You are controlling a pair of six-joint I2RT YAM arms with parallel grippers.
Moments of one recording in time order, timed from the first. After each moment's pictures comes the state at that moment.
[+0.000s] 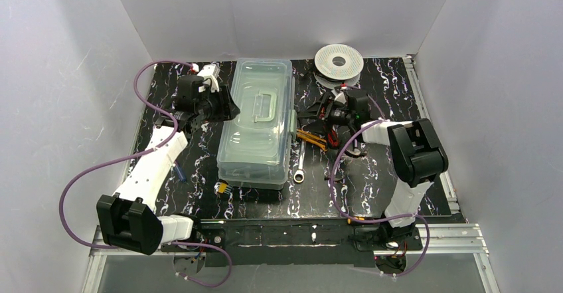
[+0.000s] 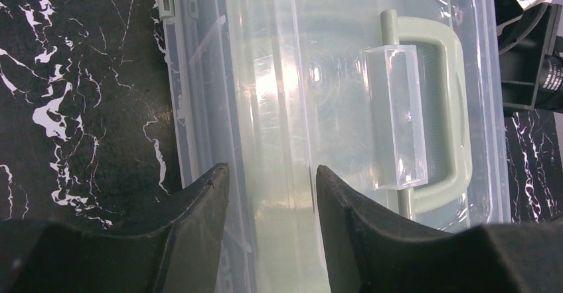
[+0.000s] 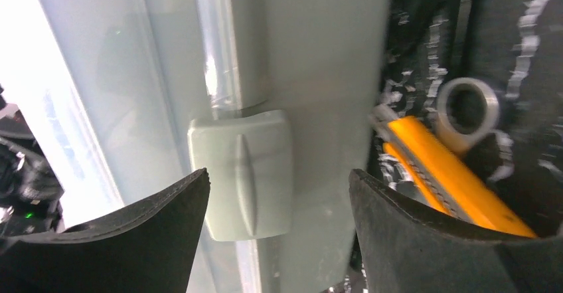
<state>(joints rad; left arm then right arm) -0.24 1.27 1.14 -0.52 0.22 -0.28 0.31 1.84 0.91 0.51 -0.84 1.13</state>
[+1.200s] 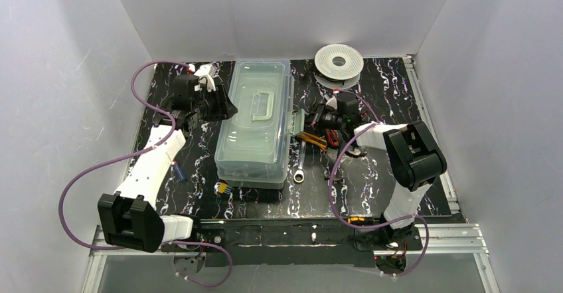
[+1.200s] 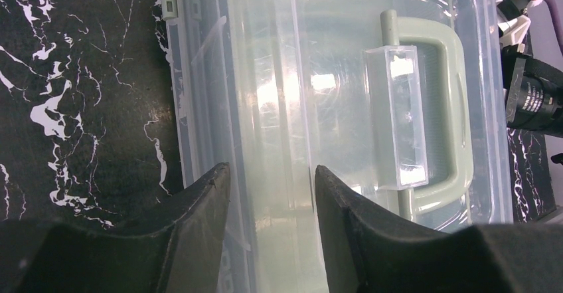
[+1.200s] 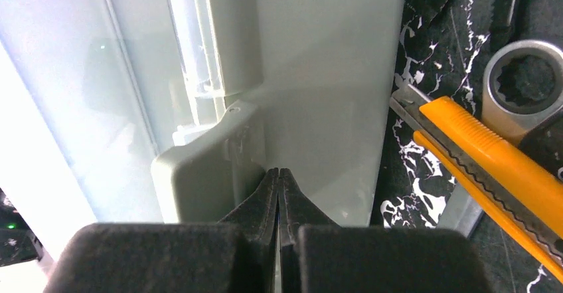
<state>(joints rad) -0.19 1.28 1.13 -0.52 0.28 -0.29 0.40 1.79 0.90 0.43 -0.71 1.15</state>
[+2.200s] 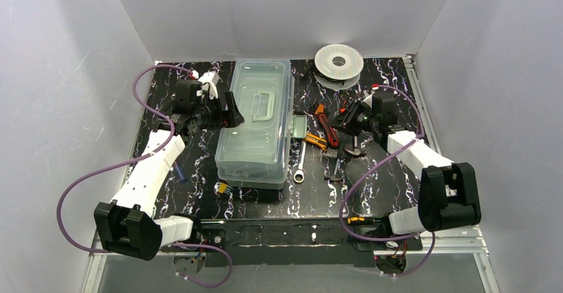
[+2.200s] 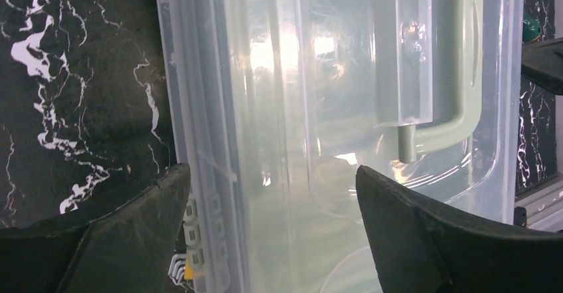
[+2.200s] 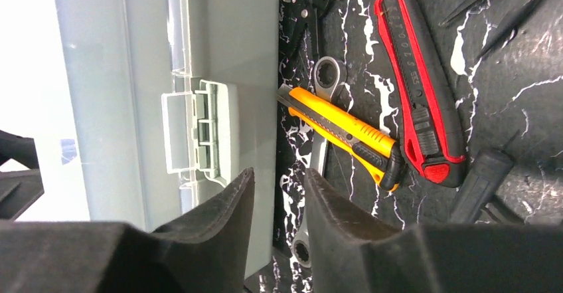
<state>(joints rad) -0.22 1.22 1.13 -0.65 0.26 -0.29 0.19 1.39 0.80 -0.02 -0.52 0.79</state>
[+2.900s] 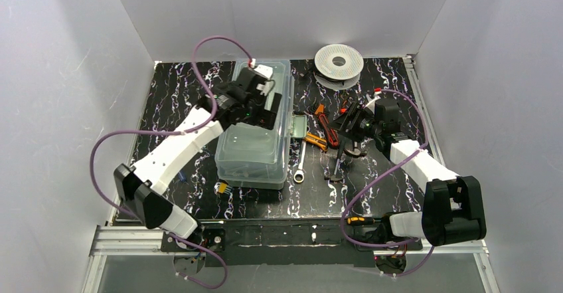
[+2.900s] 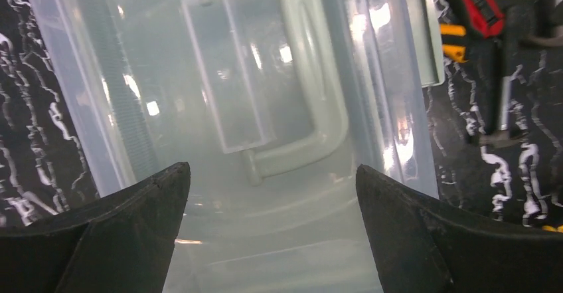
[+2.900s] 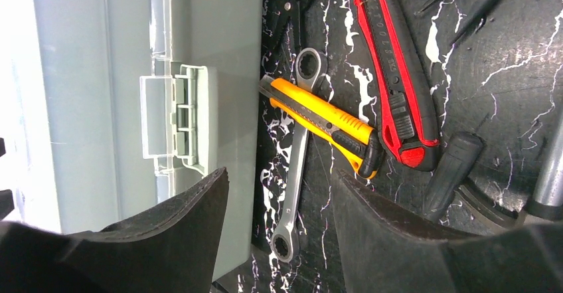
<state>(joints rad) -0.67 1.48 1.56 -0.95 -0.23 -0.24 0.19 1.30 0.72 0.00 -0.47 0.72</state>
